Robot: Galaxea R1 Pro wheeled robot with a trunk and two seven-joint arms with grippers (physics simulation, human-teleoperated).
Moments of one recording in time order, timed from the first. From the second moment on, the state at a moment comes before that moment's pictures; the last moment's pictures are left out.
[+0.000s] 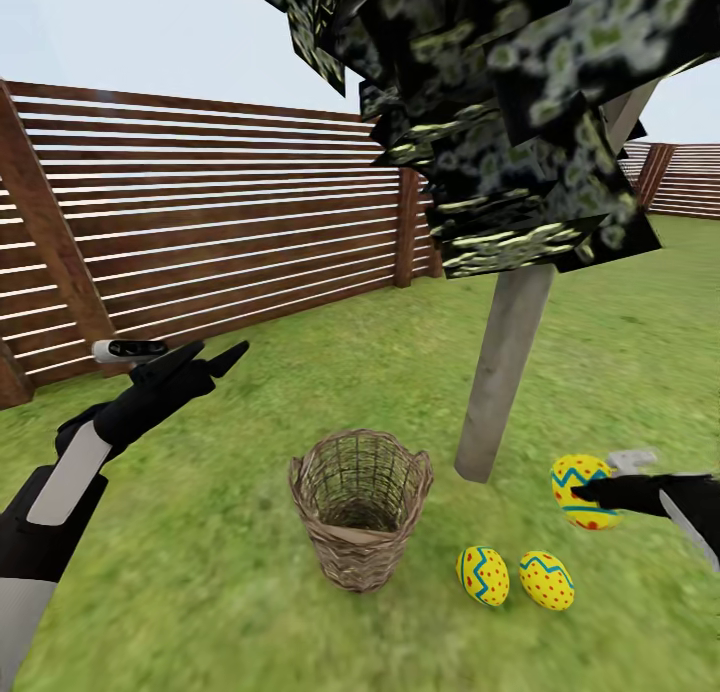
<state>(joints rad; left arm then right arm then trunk) -0.67 0.35 -0.07 -1.37 1.22 0.72 -1.09 -0.70 -0.59 0.20 -0.75 -0.23 0.56 0.37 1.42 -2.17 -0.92</state>
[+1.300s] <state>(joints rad) -0.67 0.31 -0.08 -1.37 1.22 0.71 -1.04 -0.70 -0.33 0.20 -0.49 -0.23 0.27 0.08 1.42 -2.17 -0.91</state>
